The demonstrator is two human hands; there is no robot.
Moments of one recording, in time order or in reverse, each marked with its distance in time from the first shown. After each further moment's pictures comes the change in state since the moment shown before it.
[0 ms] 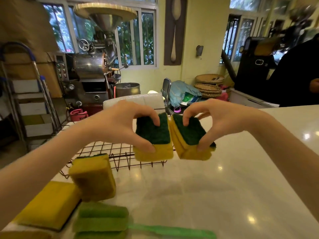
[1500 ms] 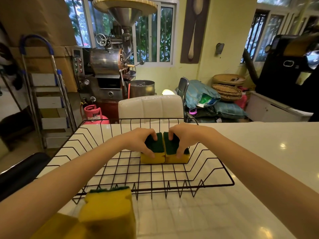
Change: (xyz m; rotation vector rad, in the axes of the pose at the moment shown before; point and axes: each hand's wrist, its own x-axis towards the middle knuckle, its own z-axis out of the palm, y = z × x) left_hand 0.078 -0.172 0.034 0.052 -0.154 -0.337; right_hand 0.204 0.032 0.056 -0.358 -0.206 0.176
